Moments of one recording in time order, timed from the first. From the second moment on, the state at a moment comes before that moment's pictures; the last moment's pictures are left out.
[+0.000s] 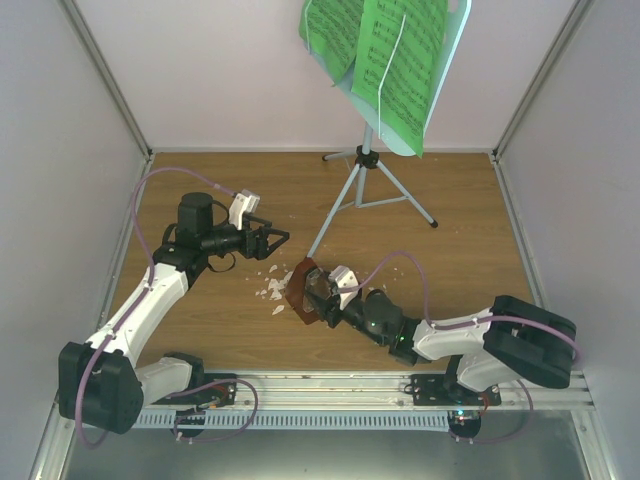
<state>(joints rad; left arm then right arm) -0.21 1.15 0.82 -0.19 0.79 -0.15 1.14 1.39 0.32 0.95 0.28 0.10</state>
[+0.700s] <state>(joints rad) -0.21 1.14 0.82 -0.19 0.79 -0.14 1.14 1.10 0.32 0.62 0.28 0.11</state>
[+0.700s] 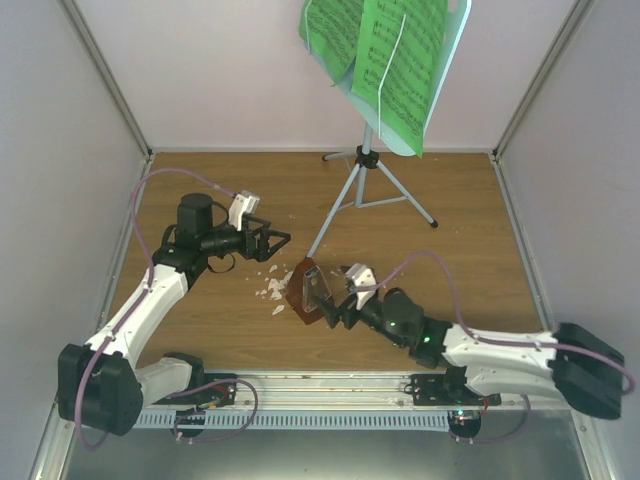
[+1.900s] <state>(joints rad) -0.78 1.09 0.79 -0.30 0.18 -0.10 0.47 0.69 0.23 0.15 0.02 0.36</state>
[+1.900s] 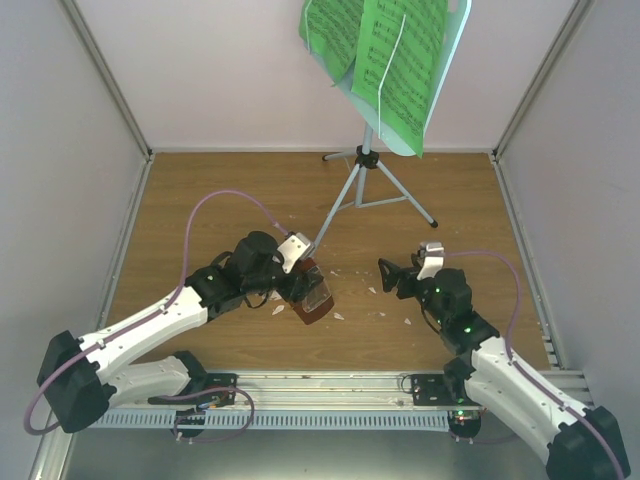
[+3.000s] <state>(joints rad) -1.04 1.31 0.93 -0.23 -0.42 -0.40 0.46 0.63 0.19 0.19 -0.11 0.34</state>
